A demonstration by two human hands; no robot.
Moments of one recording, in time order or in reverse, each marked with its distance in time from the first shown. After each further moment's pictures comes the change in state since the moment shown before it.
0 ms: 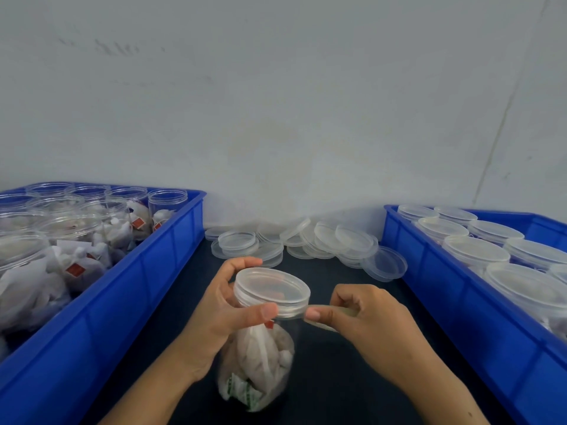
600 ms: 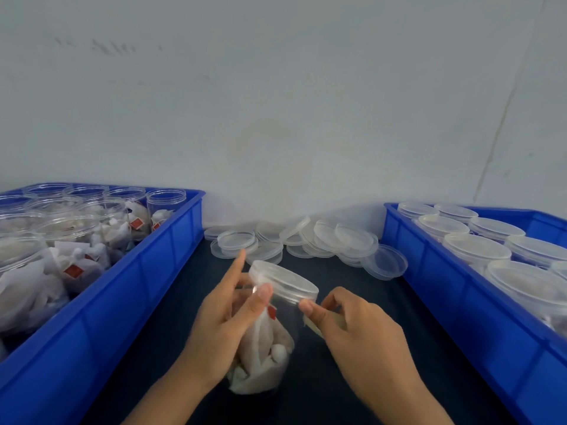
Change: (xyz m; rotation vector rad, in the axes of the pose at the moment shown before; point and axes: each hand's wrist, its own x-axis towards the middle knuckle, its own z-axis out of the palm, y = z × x) left_hand -0.008 -0.004 0.015 0.261 0.178 0.071; right_hand -0.007 -0.015 0.017 -0.077 0.024 0.090
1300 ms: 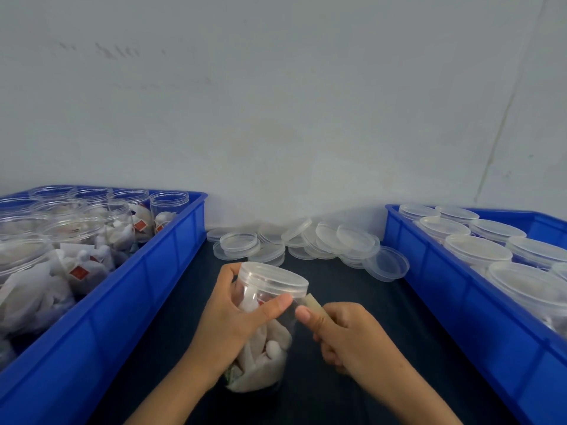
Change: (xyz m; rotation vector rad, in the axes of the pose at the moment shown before) left_hand 0.007 -0.006 0.000 -0.006 0.031 -0.039; right_hand 0.001 0.000 0.006 0.546 -0.258 0.073
